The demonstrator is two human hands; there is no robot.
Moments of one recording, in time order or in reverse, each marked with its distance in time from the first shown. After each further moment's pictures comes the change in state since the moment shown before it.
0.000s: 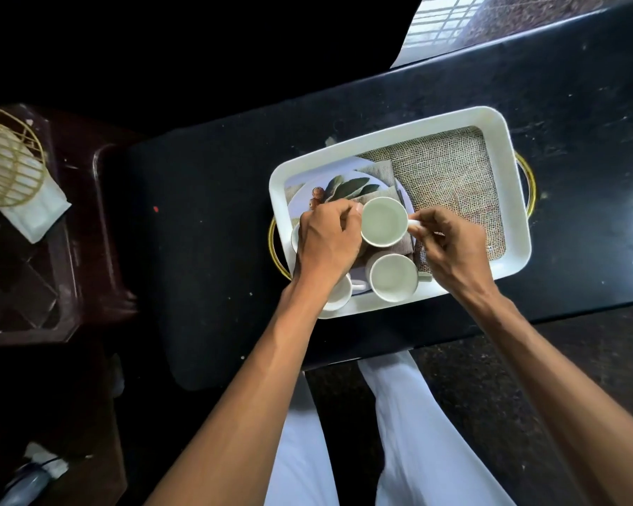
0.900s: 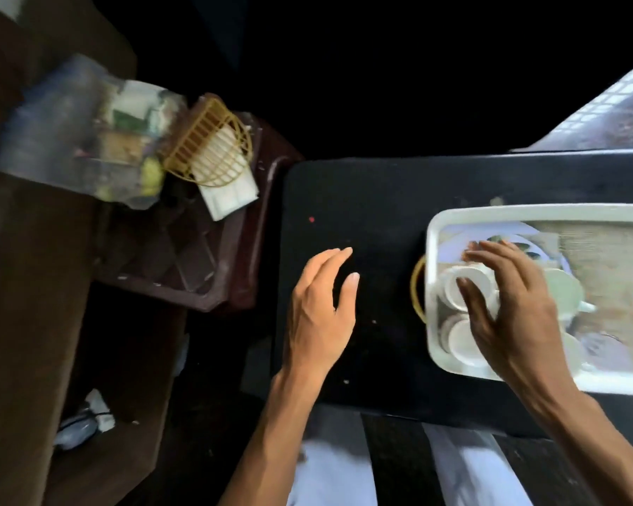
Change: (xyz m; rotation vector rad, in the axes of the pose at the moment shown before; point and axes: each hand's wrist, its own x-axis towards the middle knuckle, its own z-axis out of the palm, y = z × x) left_hand -0.073 -0.126 -0.154 0.025 0.384 0.045; right_hand -0.039 -0.146 0.083 -0.228 -0.030 -0.370
